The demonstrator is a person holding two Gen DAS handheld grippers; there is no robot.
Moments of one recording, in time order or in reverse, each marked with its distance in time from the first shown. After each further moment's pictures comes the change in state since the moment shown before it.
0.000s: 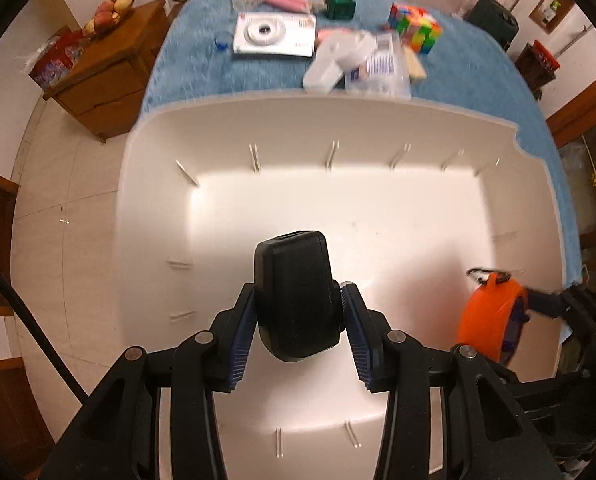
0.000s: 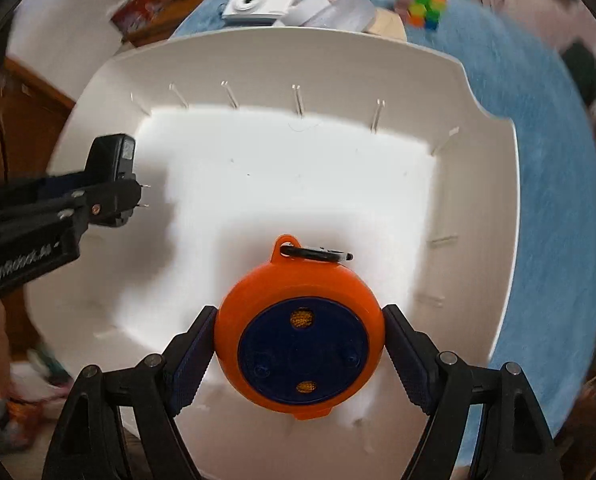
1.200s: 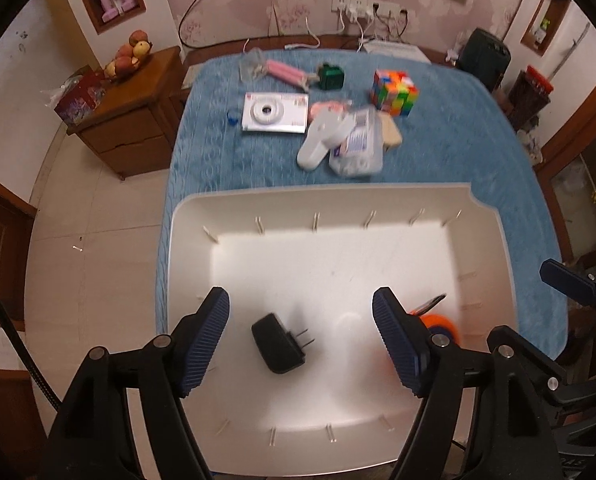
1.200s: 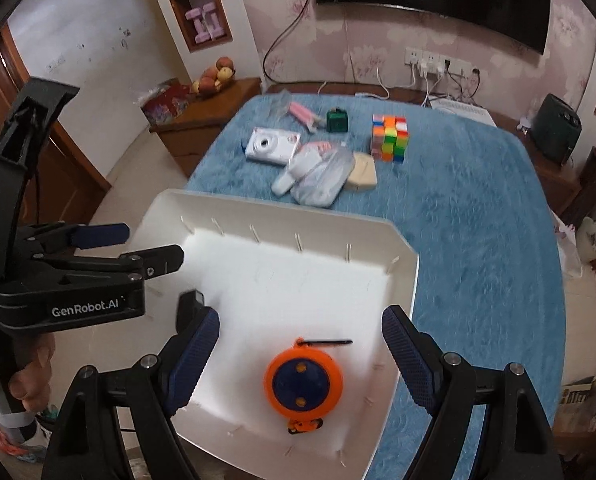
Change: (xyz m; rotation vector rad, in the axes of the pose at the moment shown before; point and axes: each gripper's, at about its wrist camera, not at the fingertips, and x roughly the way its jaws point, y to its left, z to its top) left arm -0.078 -0.016 0.017 -0.004 -0.168 0.039; right arm -0.118 -0.017 0.001 0.042 -0.377 0.069
